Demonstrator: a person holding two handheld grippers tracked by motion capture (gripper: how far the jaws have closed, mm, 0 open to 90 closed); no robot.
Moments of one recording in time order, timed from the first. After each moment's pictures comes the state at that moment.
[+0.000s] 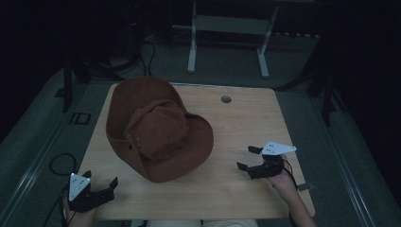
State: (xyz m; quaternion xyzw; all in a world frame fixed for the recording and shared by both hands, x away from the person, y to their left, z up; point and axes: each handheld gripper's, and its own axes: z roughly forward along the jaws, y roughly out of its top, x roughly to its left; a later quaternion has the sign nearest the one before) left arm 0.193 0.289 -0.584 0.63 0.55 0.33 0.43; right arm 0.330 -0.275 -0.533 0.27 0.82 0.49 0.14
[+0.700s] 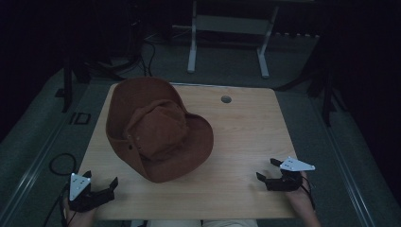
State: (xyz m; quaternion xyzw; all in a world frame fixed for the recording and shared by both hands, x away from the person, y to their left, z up) left arm 0.193 0.289 -0.585 0.63 0.55 0.33 0.43; right arm 0.303 -0.336 -0.567 0.34 0.80 0.44 0.21
